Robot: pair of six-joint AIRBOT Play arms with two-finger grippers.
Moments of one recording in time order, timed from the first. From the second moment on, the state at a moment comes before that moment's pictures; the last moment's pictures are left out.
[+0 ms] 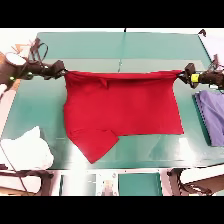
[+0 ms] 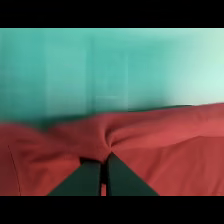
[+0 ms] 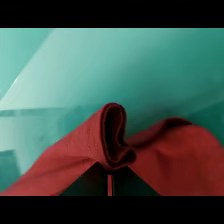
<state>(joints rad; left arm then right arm) 0.07 -1.60 1.39 0.77 -0.87 -1.30 -0.43 -1.70 1.40 -0.62 0.93 1.37</state>
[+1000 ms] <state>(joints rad) 0.07 -1.72 1.58 0.81 -0.85 -1.34 -0.48 -2.06 1.96 -0.72 1.37 1.48</state>
